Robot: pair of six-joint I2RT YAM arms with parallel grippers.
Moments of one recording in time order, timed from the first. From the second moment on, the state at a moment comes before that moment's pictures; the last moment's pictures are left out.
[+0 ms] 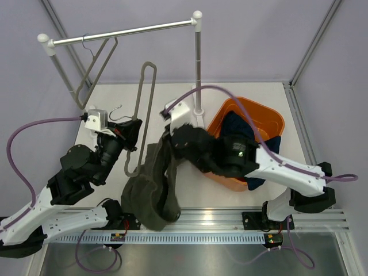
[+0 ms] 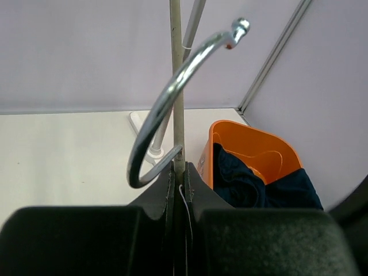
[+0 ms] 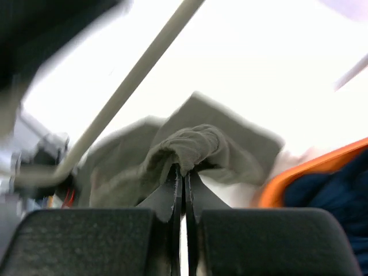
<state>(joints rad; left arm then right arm) -1.07 0.66 1.07 -0.27 -0.65 -0.24 1.40 1.53 1.83 -0.83 0.63 0.37</state>
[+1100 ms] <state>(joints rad) -1.07 0.56 1.02 -0.47 -0.66 -0.32 0.72 1.39 1.98 -0.76 0.57 0.15</state>
